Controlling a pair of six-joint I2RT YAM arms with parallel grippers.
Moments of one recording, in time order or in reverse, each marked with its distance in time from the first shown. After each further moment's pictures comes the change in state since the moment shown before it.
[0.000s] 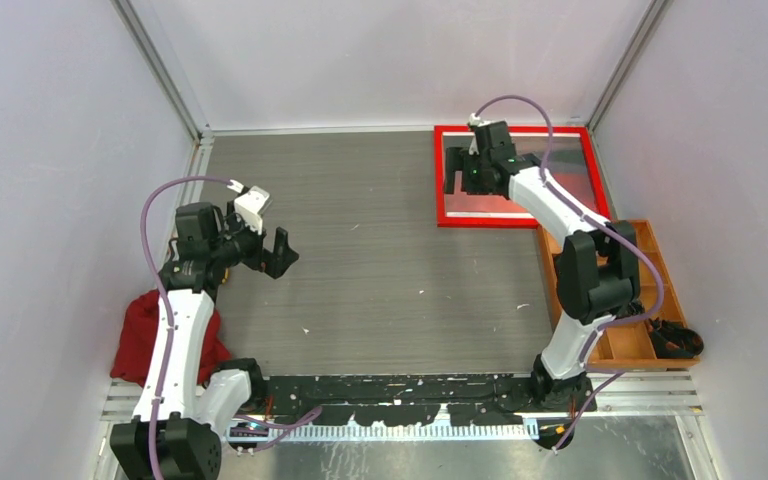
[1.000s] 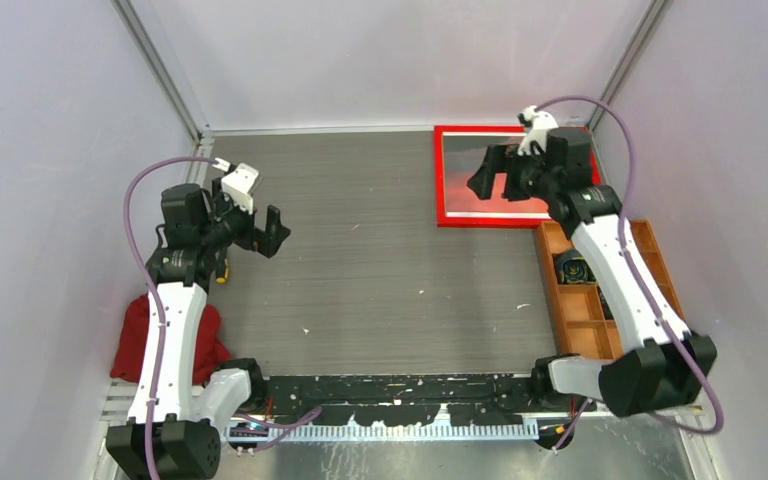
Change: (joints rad) left arm 0.000 0.032 0.151 0.027 -0.063 -0.037; right arm -0.147 -0.563 -0.216 -0.034 -0.316 -0.071
